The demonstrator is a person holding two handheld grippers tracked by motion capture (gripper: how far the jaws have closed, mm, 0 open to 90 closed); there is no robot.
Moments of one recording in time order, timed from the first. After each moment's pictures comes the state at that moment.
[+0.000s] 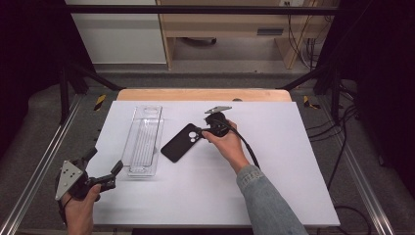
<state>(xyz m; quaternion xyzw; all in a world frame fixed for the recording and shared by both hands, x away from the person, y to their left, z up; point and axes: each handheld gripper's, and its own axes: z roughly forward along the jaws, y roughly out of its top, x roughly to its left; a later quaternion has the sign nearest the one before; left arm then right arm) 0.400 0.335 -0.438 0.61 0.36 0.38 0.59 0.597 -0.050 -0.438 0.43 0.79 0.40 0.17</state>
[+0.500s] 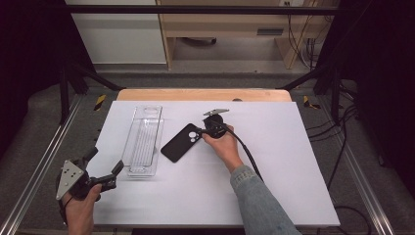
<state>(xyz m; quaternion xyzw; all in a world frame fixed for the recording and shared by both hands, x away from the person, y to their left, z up) 0.401 0.334 -0.438 0.62 0.36 0.38 0.59 0.609 -0.043 -0.463 0.45 0.78 0.40 0.16</state>
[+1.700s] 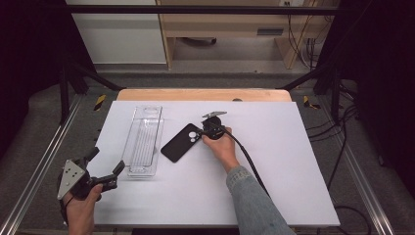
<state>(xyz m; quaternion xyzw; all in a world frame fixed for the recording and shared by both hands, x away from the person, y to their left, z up) 0.402 0.332 -0.438 0.62 0.36 0.38 0.59 0.617 -0.039 -0.482 0.46 0.78 0.39 0.16</state>
